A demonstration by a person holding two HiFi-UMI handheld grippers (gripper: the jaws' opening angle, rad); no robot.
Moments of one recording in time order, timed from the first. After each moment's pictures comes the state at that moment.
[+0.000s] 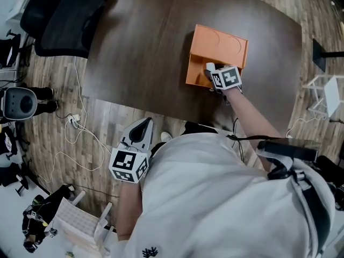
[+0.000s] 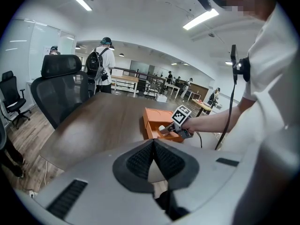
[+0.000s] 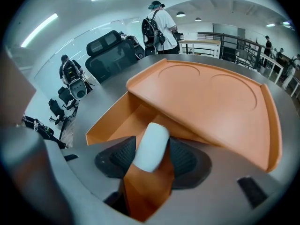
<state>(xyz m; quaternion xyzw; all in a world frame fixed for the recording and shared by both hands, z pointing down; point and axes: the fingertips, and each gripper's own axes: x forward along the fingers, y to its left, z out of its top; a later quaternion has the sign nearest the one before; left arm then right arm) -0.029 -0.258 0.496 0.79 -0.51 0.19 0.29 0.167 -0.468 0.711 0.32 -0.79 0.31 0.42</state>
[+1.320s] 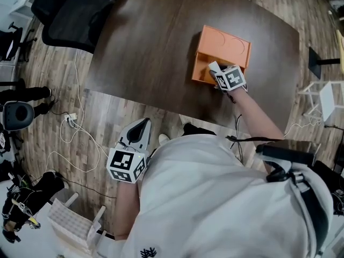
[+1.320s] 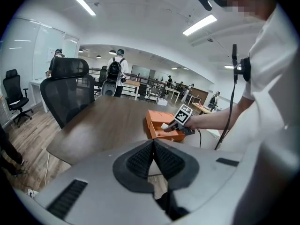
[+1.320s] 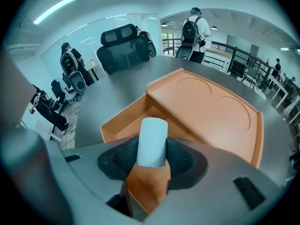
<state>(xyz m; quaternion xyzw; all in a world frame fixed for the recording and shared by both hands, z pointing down) -0.076 -0.213 0.486 0.79 -0.52 0.17 0.28 0.144 -0.448 0.685 0.30 -0.81 0.23 0.46</state>
